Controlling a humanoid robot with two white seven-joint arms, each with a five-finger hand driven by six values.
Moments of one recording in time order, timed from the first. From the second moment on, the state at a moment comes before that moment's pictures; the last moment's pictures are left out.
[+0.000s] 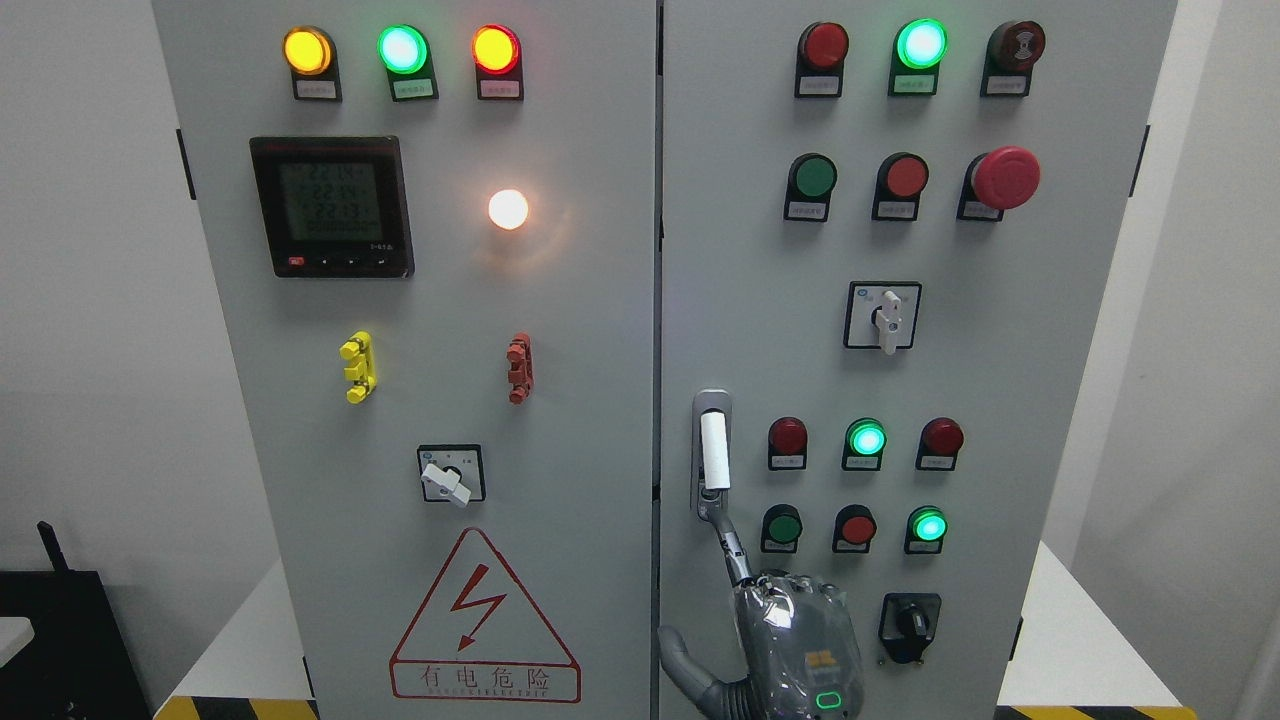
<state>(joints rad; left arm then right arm) 0.00 -0.06 0.00 0.00 -0.07 -0.04 0.02 -0.28 0.15 0.25 -1.70 1.38 0.05 -0.13</state>
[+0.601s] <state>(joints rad) 0.00 -0.06 0.00 0.00 -0.07 -0.05 0.02 -0.28 0.15 0.26 -1.71 1.38 0.05 -0.13</state>
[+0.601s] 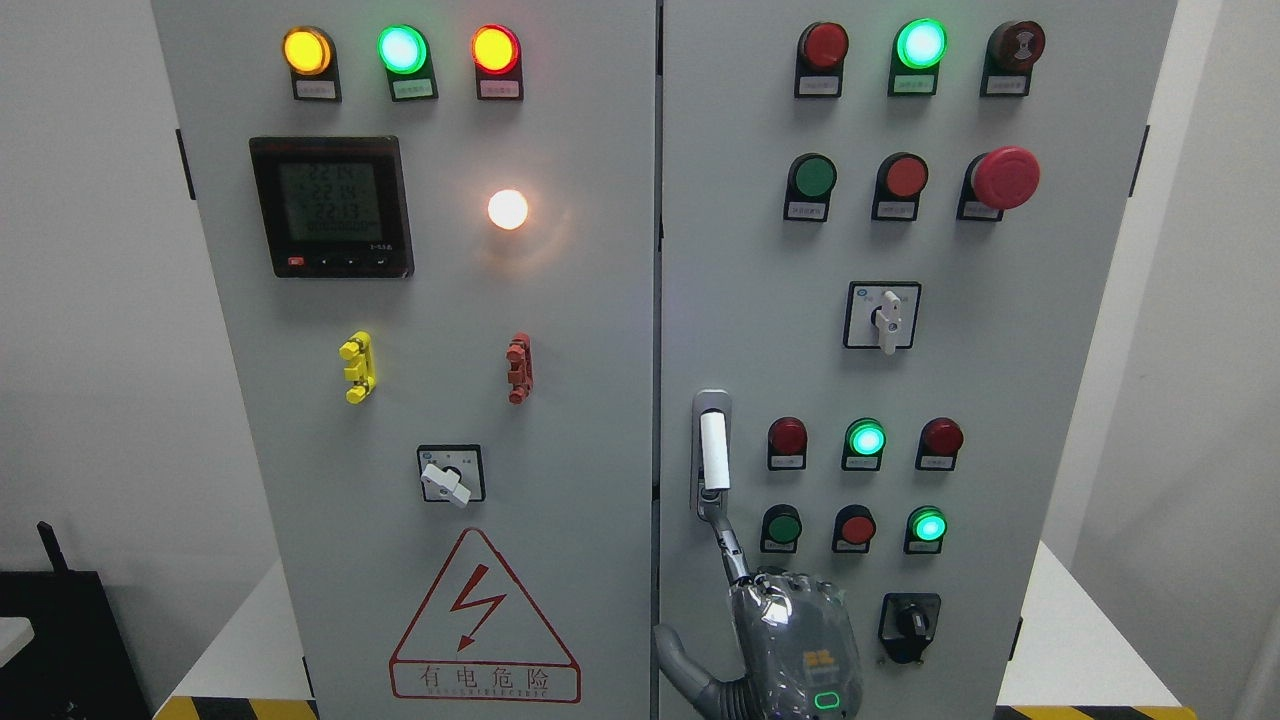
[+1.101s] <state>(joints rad) 0.00 -0.06 0.00 0.00 -0.07 -0.05 0.02 -0.26 0.15 0.26 -1.72 1.38 0.04 -0.14</state>
